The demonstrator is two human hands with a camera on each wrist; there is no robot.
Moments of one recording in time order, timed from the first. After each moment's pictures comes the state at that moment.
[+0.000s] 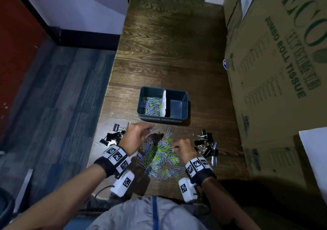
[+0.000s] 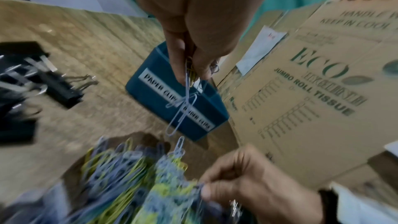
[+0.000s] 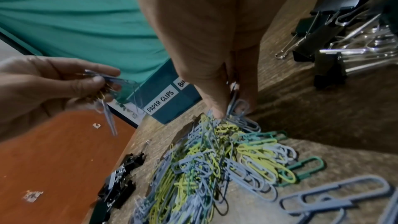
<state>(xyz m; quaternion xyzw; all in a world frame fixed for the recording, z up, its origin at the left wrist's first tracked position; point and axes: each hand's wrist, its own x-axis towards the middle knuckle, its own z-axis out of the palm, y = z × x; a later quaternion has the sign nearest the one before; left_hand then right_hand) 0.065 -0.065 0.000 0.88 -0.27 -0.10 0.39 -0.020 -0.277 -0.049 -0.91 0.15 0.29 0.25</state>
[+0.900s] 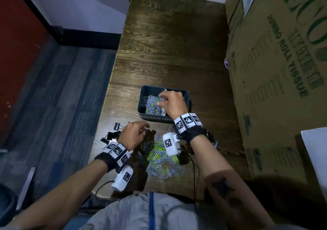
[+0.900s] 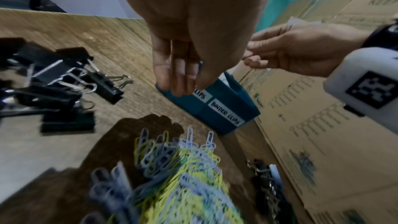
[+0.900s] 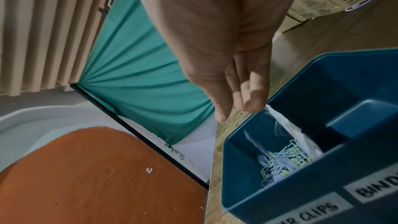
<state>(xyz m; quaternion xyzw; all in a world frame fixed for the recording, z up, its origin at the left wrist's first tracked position) 0.074 -0.060 -0.010 0.92 -0.20 -0.19 0.29 0.113 -0.257 0.053 -0.92 0.09 0.06 0.37</state>
